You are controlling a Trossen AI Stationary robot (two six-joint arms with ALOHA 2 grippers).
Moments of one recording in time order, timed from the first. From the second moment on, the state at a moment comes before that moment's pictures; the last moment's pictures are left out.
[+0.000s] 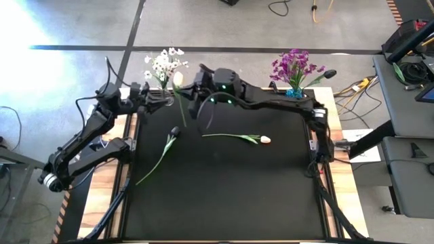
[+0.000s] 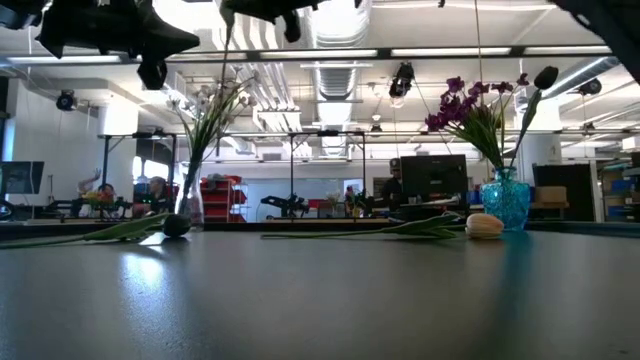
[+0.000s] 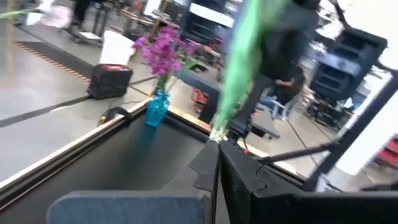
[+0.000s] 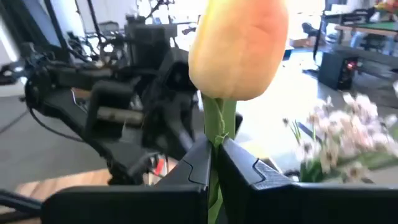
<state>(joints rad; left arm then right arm) 0.95 0.61 0.57 0.01 0.78 -0.38 -0.24 2.05 2.03 -0.06 -0.09 0.06</state>
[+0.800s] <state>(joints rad) 0.95 0.76 0.58 0.24 0.89 -0.42 -0.26 2.23 2.35 -0.20 -0.18 0.04</state>
